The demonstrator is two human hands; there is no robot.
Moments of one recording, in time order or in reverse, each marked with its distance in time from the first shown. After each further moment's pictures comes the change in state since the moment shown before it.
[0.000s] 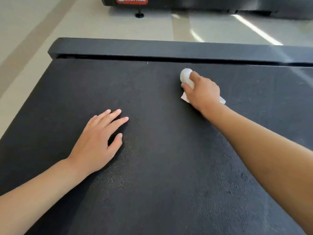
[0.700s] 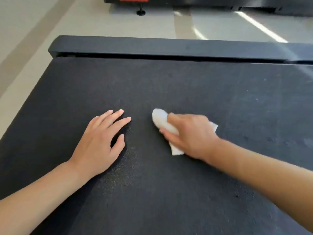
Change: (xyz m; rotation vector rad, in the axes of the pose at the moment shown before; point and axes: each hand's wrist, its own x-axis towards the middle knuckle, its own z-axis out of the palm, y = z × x) left_hand 0.001 0.001 0.002 0.018 0.034 0.010; right_hand -0.110 -0.041 -0.003 0.005 -0.193 -0.398
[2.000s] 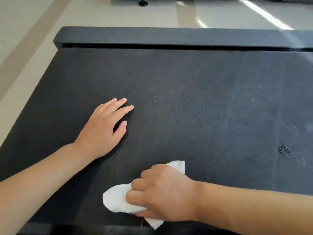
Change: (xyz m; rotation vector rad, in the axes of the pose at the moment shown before) left_hand -0.005 -0.002 -0.010 -0.009 -0.076 0.013; right_hand -0.094 -0.102 0.004 0.148 -0.362 -0.723
